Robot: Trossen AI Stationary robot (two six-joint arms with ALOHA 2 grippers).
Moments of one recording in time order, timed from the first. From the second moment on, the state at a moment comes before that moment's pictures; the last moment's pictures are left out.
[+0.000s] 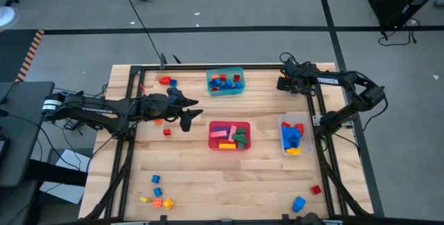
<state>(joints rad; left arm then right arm) 0.01 1.01 0.66 0.02 -0.29 -0.43 -0.96 1.49 0.64 -0.53 0.30 0.90</state>
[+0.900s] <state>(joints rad) 0.01 1.01 0.66 0.02 -0.29 -0.45 -0.93 1.32 0.60 -0.51 0.06 0.87</state>
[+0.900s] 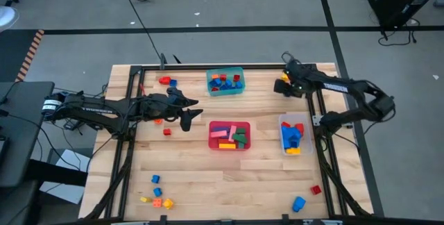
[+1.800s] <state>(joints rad) 0.01 1.01 0.66 0.03 -0.31 -0.45 -0.54 1.39 1.09 -0.11 0.03 0.68</state>
